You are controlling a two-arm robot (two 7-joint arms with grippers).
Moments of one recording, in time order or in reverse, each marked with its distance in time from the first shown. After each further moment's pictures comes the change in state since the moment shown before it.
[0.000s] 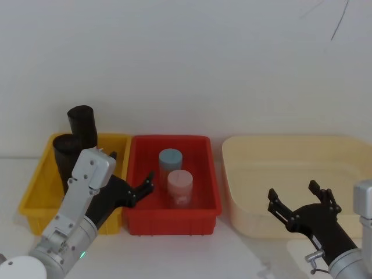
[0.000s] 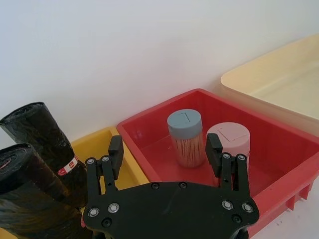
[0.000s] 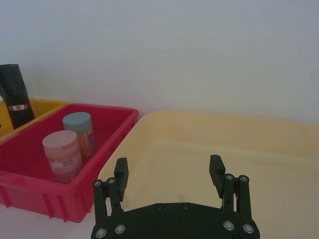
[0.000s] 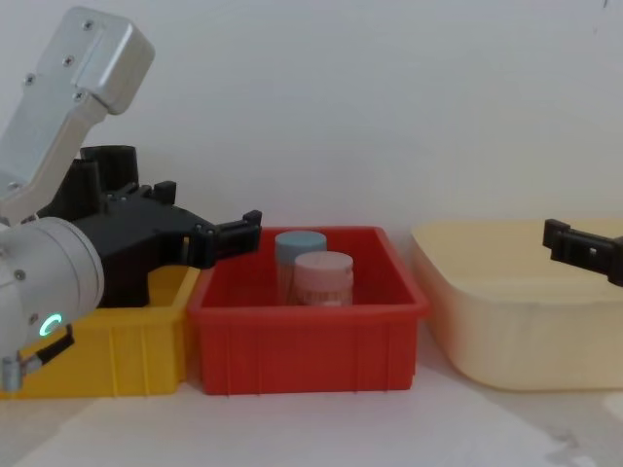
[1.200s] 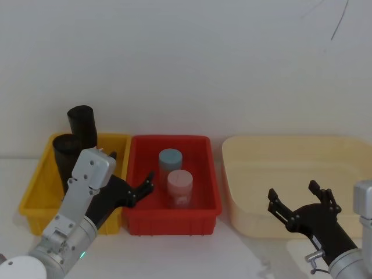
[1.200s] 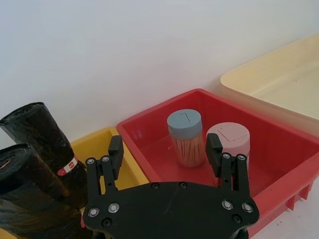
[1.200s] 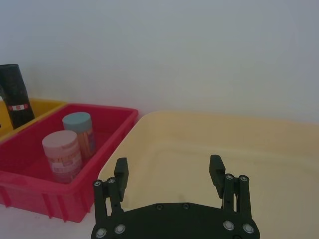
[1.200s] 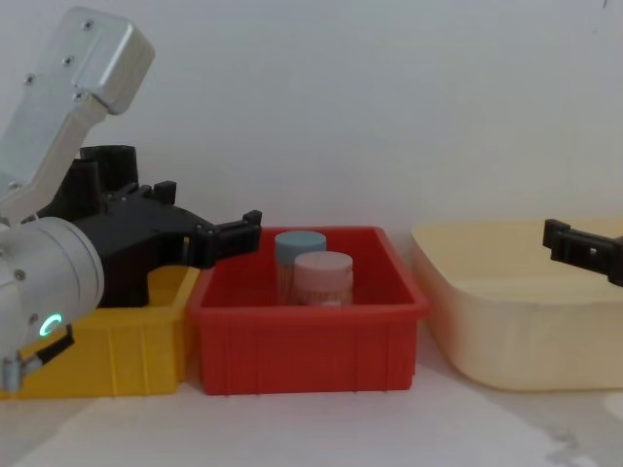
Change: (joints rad) left arm 0.000 0.000 0.000 0.000 0.000 0.000 0.000; right arm 0.000 0.000 0.000 0.000 0.000 0.000 0.000
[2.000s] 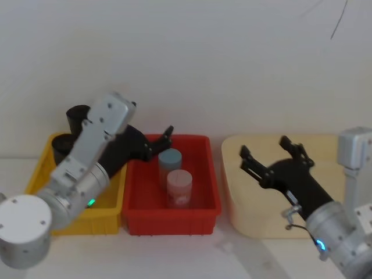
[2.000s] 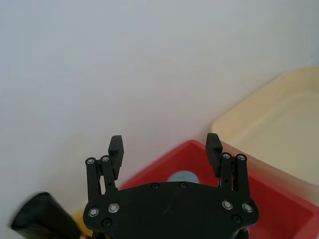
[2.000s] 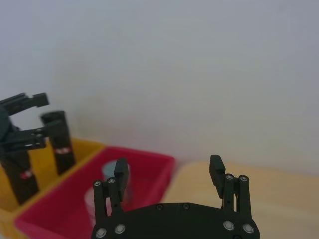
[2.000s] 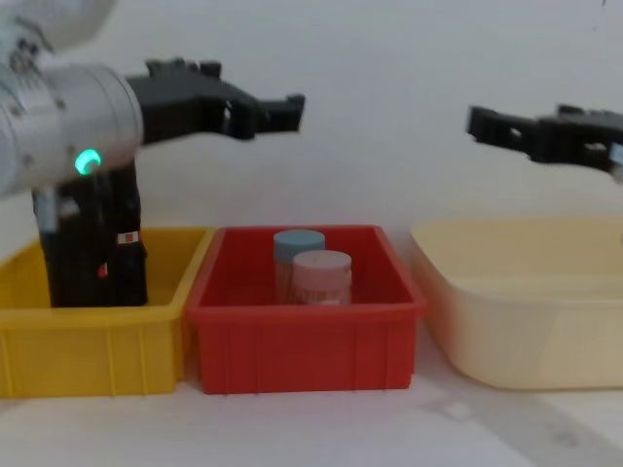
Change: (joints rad) left arm -0.160 -0.007 0.011 -0.062 0.022 0.123 -0.095; right arm 0.148 -0.045 -0.037 -0.010 0.044 0.062 0.083
